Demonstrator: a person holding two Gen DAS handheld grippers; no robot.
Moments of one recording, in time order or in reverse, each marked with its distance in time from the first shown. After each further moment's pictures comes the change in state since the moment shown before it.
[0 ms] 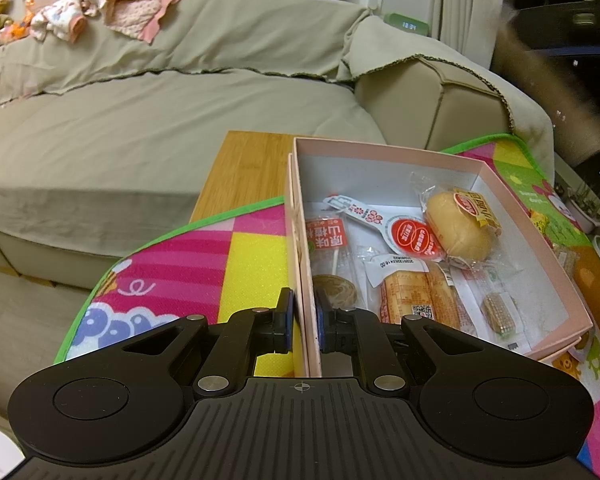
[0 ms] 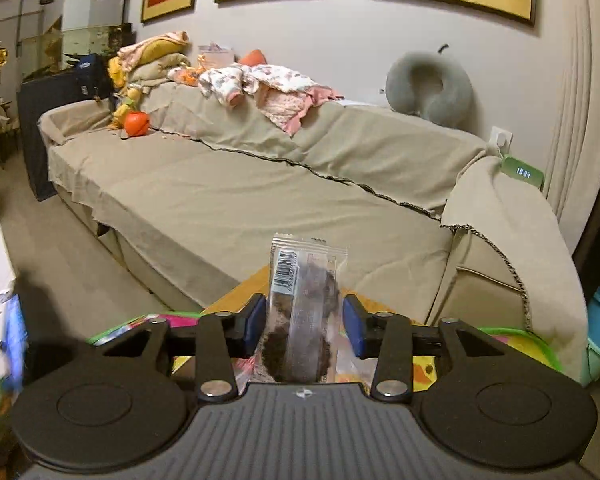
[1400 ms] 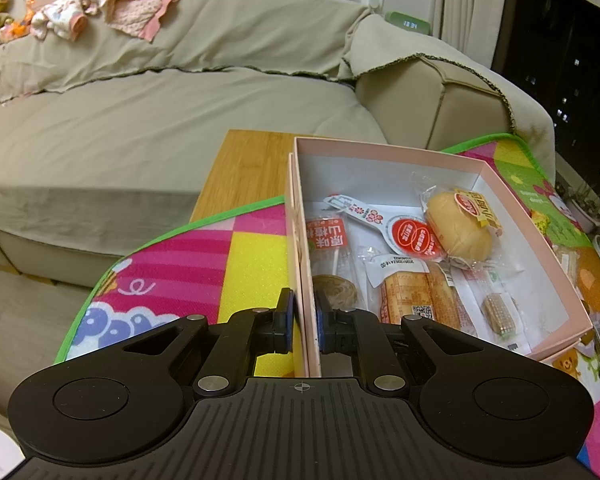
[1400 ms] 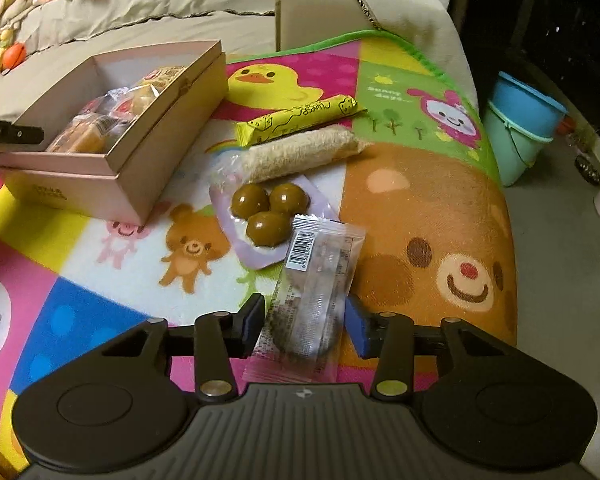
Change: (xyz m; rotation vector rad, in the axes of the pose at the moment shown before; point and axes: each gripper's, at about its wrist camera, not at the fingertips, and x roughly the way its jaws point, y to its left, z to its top) left arm 0.000 0.001 -0.002 -0.005 0.000 0.002; right arm -0.051 -0.097 -0.228 0.290 0.412 -0.226
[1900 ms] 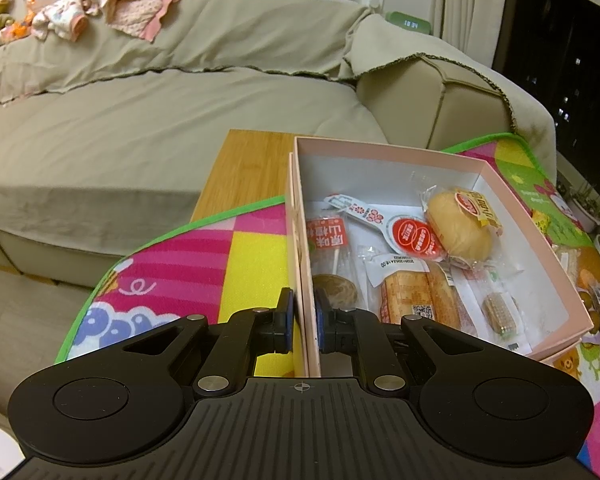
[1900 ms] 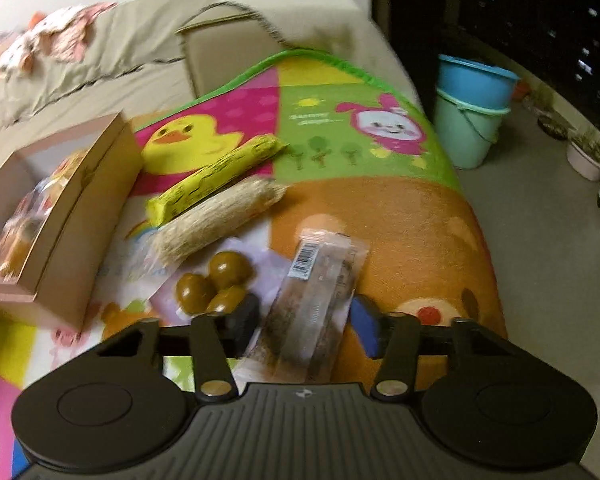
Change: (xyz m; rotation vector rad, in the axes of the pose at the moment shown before) left arm 0.000 0.000 -0.001 -0.001 -0.001 0.004; right arm 0.022 -0.042 0.022 0.211 -0.068 -0.039
